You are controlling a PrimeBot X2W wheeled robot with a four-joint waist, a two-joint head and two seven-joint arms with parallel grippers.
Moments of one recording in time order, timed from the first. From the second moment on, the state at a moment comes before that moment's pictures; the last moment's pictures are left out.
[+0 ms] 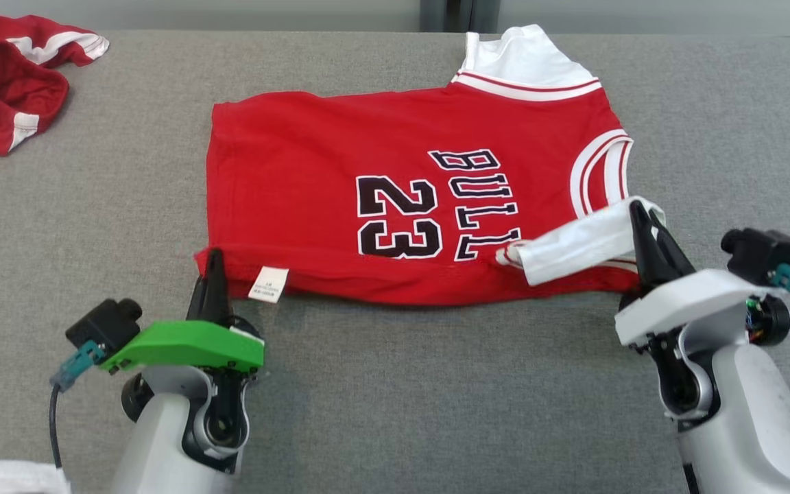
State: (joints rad) left arm -0.30 0.05 -0.20 0.38 -0.92 0.04 -0.18; right arm -0.27 -0.05 -0.02 0.19 0.40 0.13 0.00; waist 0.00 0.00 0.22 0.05
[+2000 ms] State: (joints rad) left arm -0.46 0.25 -0.46 0.50 -0.81 0.15 0.13; right arm -0.79 -0.11 0.00 1.01 0.15 0.13 -0.09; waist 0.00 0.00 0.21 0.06
